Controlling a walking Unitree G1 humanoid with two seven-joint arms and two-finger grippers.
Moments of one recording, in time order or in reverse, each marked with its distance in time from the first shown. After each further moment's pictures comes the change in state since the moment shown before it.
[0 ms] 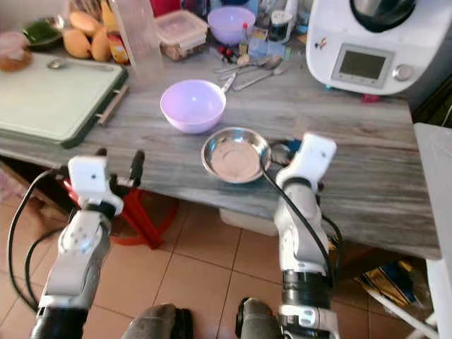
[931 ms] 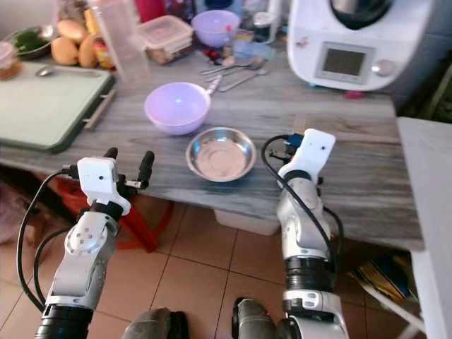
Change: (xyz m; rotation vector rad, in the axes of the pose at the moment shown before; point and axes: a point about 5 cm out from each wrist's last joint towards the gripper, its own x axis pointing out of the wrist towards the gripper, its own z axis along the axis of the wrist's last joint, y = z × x) left arm -0.003 -0.007 -0.004 -0.025 0.007 -0.049; right arm 0.018 0.007 0.002 0.015 0.027 0.047
